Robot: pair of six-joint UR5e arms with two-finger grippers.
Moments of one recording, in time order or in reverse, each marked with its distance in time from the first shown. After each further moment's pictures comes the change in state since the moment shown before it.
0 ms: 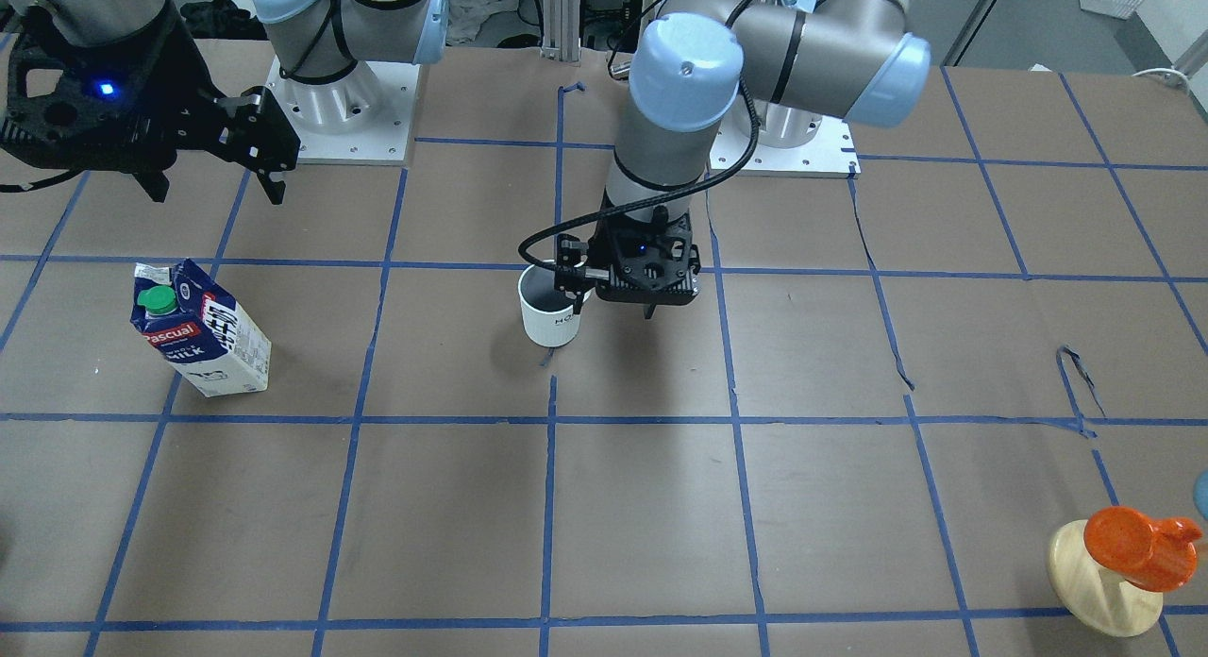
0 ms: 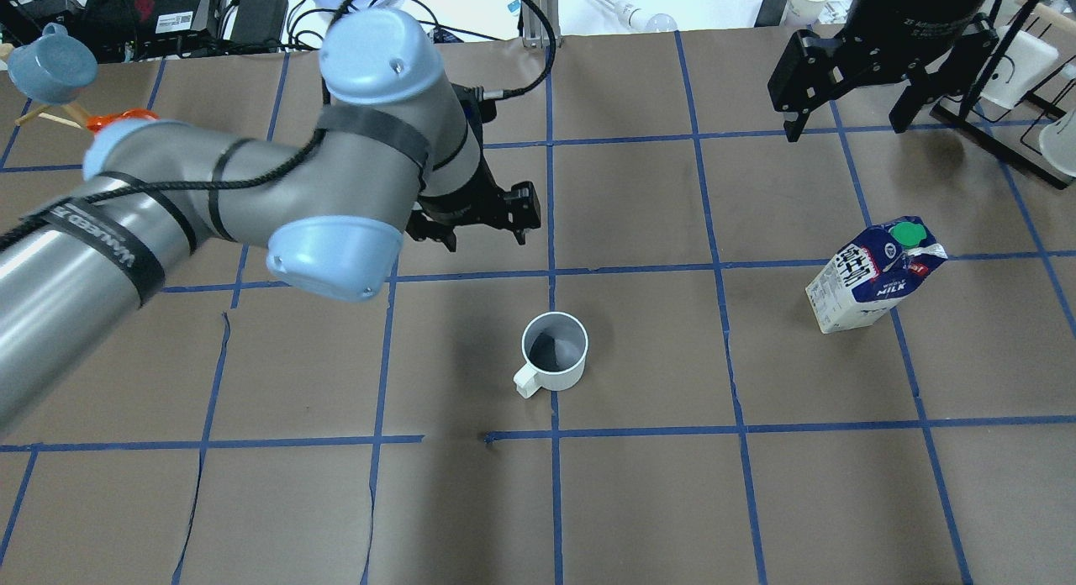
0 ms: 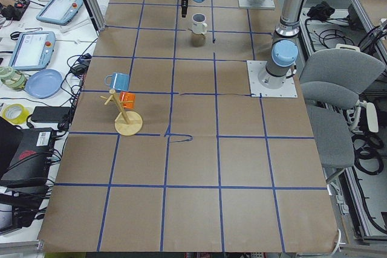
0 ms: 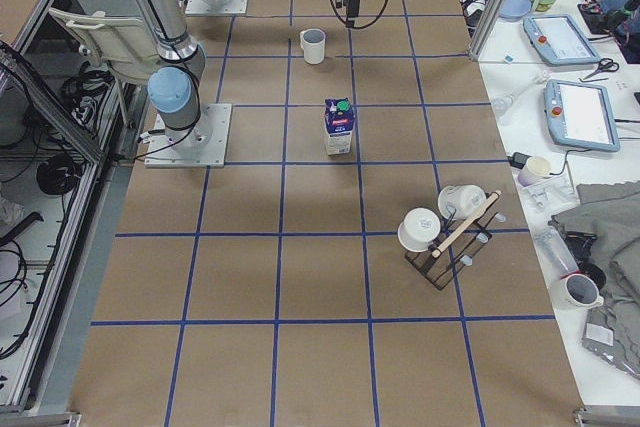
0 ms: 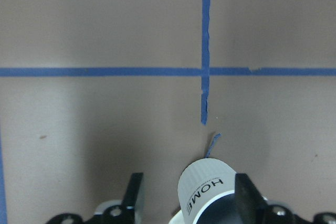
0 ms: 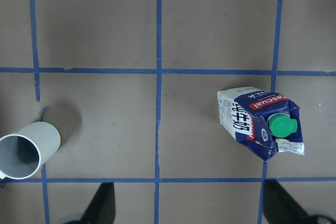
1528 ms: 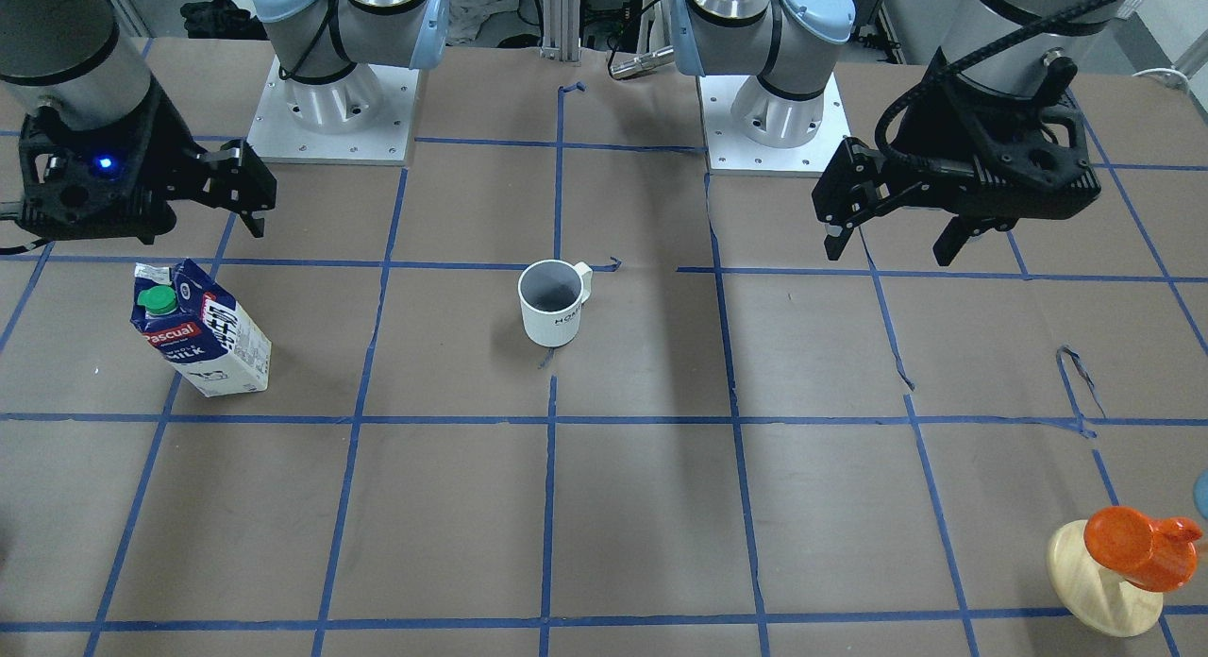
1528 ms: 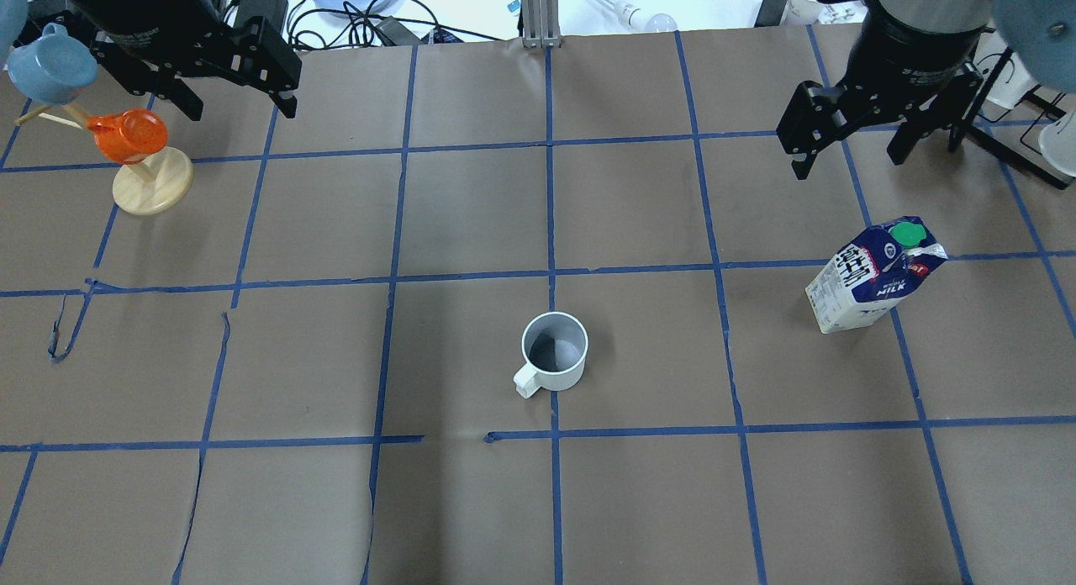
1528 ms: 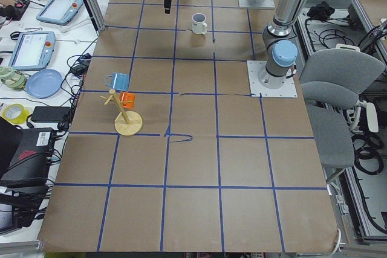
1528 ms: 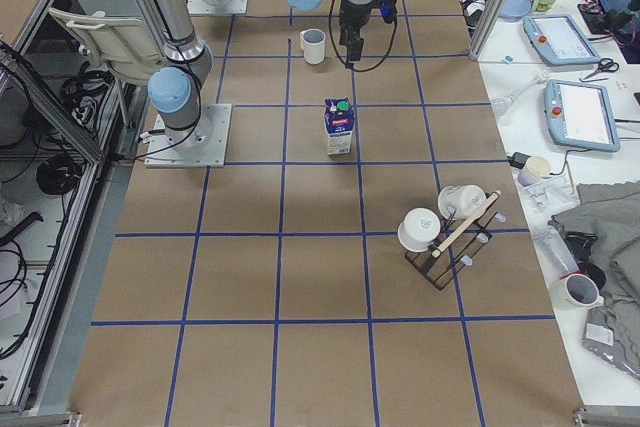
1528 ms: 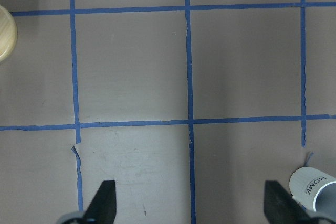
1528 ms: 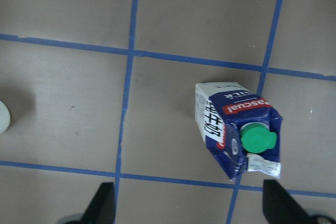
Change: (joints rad) left arm 0.317 0.091 0.251 -0.321 0.057 0.366; right arm -0.205 0.009 0.188 -0.108 -0.008 -0.319
